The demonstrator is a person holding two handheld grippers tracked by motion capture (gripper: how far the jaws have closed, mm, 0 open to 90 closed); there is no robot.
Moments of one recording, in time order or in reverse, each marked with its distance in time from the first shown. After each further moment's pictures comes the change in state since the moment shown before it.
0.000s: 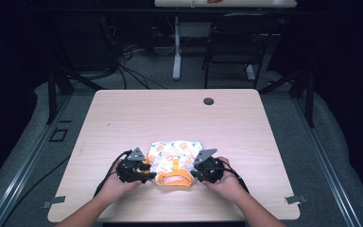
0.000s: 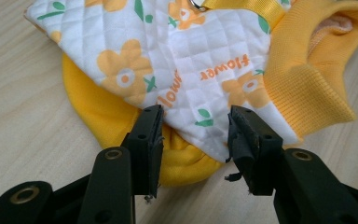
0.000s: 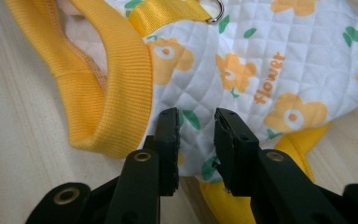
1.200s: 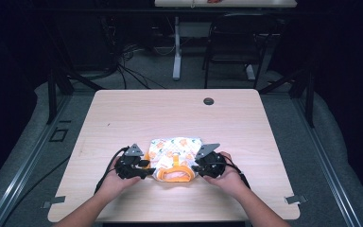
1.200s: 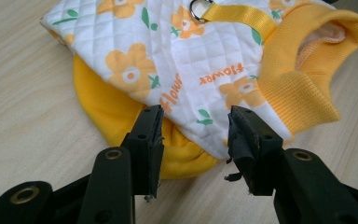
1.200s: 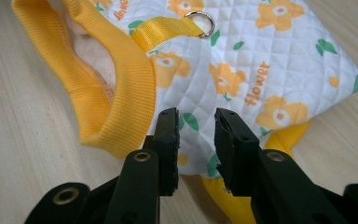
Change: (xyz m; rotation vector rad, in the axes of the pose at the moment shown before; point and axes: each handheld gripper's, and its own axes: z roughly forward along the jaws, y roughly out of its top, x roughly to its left) left arm 0.007 0.005 -0.007 -0.037 0.013 -0.039; right arm -0.010 0.008 -0.011 -0.026 -0.015 0.018
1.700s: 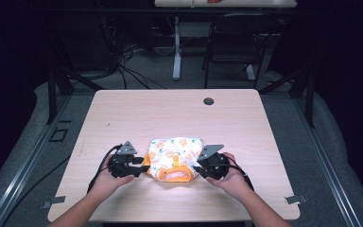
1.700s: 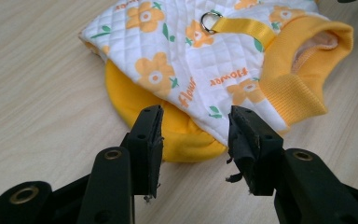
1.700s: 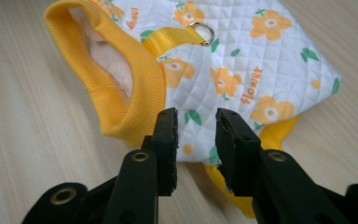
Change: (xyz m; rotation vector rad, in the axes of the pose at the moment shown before) left arm 0.005 0.001 -0.026 -0.029 0.030 0.003; right arm 0.006 0.001 -0.020 -0.020 -0.012 -0.007
